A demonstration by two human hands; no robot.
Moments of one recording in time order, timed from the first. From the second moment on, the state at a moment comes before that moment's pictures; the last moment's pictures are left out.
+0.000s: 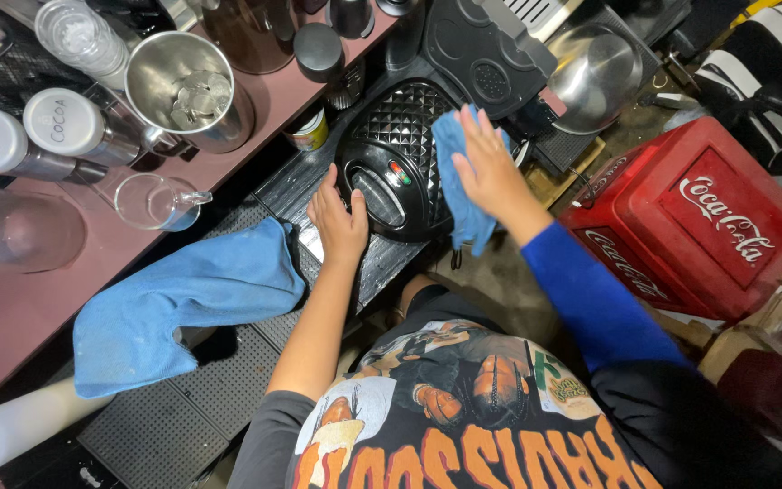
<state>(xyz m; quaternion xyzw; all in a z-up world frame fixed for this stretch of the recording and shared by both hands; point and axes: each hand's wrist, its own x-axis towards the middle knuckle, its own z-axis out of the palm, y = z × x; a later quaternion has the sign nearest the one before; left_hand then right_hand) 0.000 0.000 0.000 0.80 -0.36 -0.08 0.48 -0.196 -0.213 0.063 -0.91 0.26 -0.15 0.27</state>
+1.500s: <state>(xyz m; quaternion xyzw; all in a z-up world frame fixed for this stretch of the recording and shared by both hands) -0.002 -0.001 0.004 0.78 -0.38 -0.02 0.49 -0.195 -0.141 0.104 -0.96 0.17 -0.09 0.20</state>
